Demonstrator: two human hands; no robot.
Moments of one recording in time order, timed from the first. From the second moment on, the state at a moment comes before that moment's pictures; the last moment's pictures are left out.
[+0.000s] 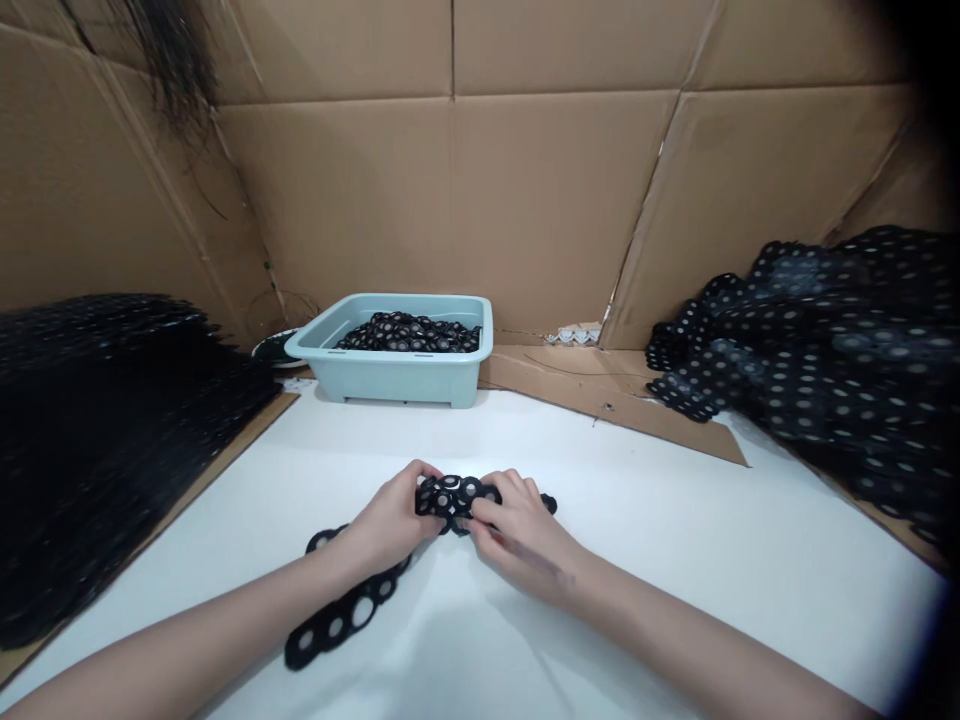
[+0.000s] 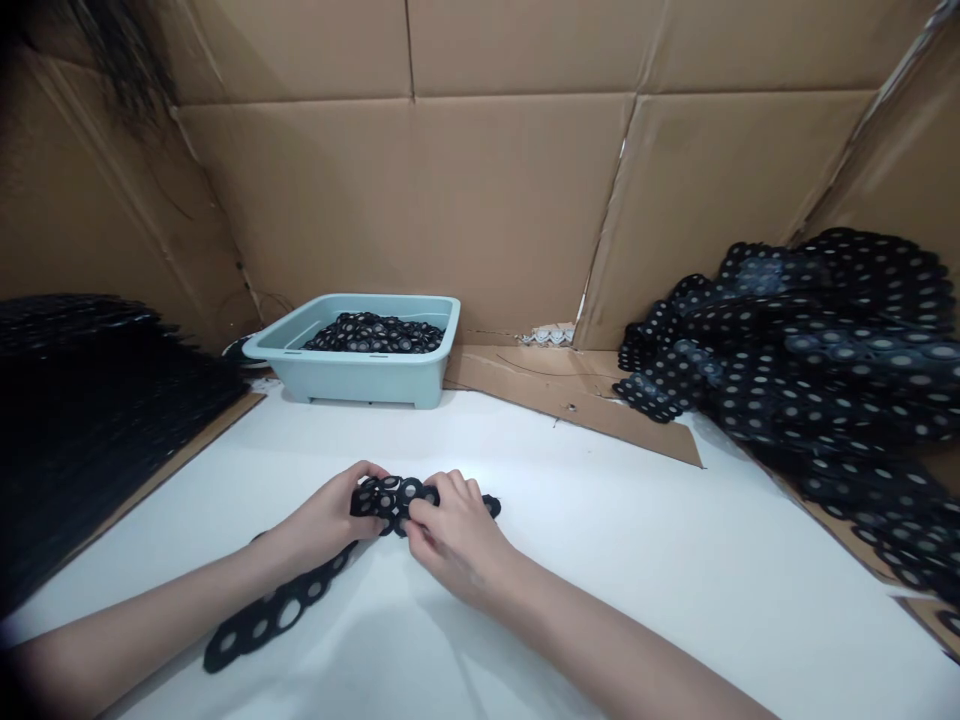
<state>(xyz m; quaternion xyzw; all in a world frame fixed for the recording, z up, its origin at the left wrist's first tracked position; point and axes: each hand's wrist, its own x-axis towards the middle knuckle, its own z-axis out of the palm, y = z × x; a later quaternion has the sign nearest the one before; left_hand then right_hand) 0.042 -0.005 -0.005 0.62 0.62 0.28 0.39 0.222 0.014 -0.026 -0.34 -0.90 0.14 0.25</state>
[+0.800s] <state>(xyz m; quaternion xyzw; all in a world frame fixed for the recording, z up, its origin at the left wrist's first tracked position) 0.024 0.006 0.030 0.77 0.55 0.18 0.27 0.230 0.032 -0.020 -0.35 -0.77 0.40 0.35</state>
